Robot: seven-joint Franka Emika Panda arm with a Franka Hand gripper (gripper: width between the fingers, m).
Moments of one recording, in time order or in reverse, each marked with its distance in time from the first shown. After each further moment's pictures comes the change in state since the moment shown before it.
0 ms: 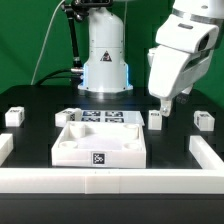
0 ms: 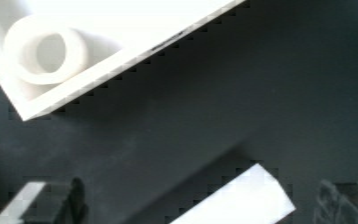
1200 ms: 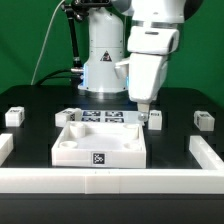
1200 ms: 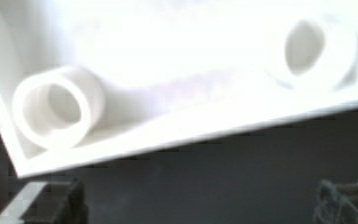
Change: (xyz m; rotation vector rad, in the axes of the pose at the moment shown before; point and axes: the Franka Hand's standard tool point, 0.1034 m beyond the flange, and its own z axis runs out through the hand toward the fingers) arm -0.064 0.008 0.037 -0.132 0.166 -0.321
